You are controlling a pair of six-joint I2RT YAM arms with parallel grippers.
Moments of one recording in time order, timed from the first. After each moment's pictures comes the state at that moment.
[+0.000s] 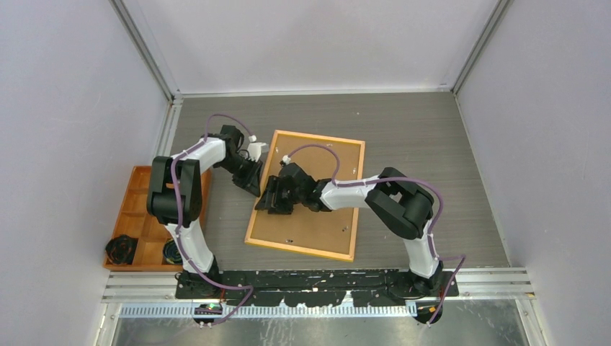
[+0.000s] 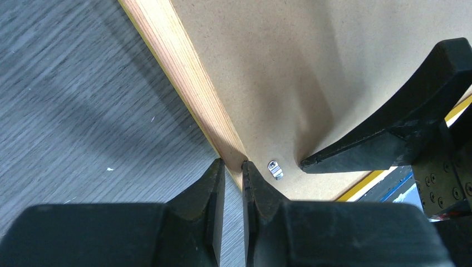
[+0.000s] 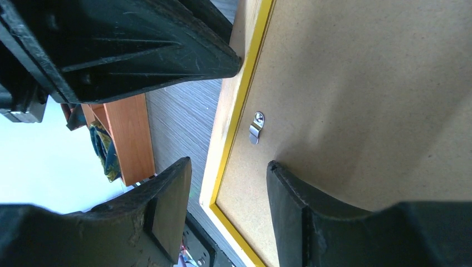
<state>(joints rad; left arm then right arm) -0.15 1.86 1.21 -0.82 0.55 0.35 0.97 2.01 1.18 0.17 -0.21 1.09</state>
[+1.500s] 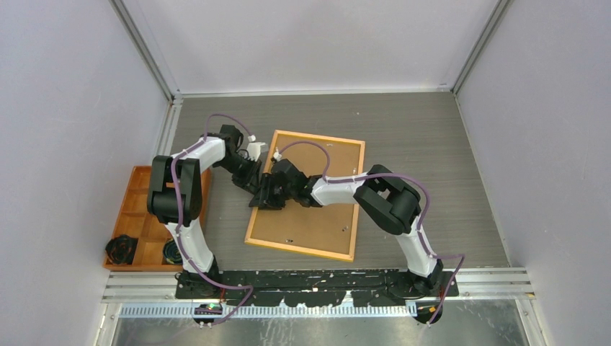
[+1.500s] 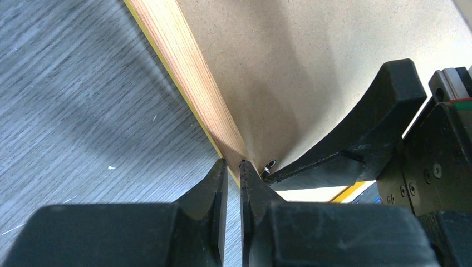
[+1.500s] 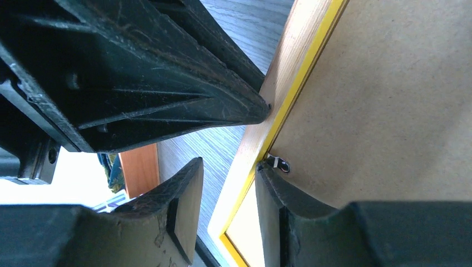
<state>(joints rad) -0.14 1.87 1.22 -0.83 0.55 0.34 0.96 2.12 1.31 0.18 -0.24 1.06</state>
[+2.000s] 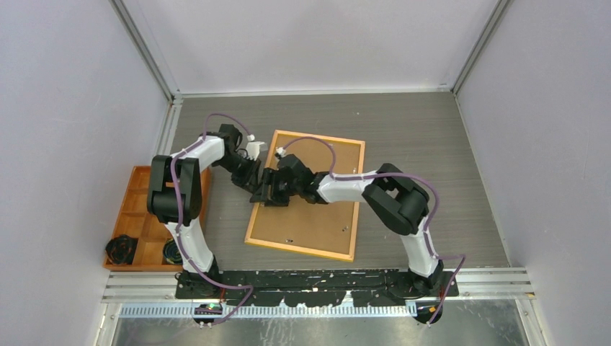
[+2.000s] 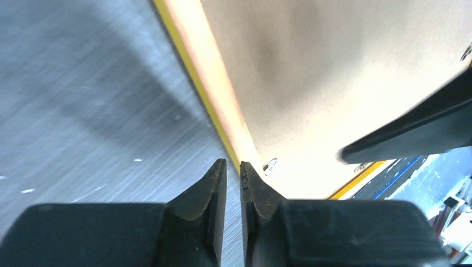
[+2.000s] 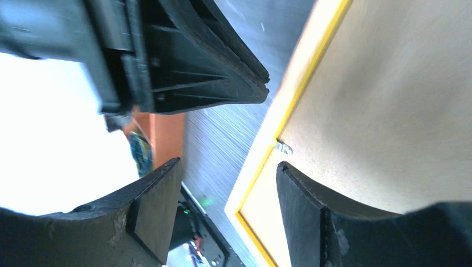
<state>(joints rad) -0.11 1.87 1.26 -0.86 0.57 0.34 0.89 2.00 1.24 0.18 -0.28 1.02</state>
